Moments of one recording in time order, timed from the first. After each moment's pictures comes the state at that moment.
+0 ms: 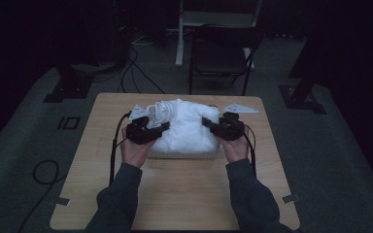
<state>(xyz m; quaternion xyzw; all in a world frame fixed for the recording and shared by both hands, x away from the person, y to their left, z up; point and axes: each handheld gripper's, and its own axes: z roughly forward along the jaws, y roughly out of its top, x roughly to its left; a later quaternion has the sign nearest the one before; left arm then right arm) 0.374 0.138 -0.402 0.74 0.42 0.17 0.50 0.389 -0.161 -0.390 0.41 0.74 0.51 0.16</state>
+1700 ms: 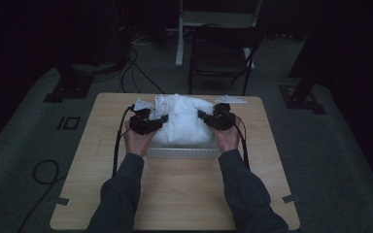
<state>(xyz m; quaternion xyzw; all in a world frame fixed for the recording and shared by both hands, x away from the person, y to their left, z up) 0.425 0.140 -0.427 0.73 0.45 0.18 0.47 0.437 -0.145 -0.408 0.44 0.73 0.49 0.17</state>
